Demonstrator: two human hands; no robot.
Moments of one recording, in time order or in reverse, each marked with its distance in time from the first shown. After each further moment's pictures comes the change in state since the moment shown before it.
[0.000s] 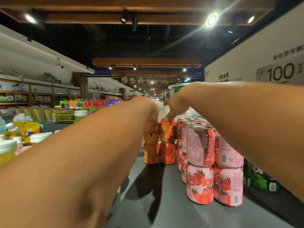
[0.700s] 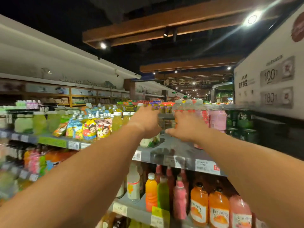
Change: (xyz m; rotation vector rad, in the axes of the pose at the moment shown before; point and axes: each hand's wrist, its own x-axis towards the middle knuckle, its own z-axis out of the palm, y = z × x) left_hand -0.353 0.043 0.065 -0.293 0.468 -0.239; right_hand -0.270 -0.079 0.084 0.485 0.584 -0.183
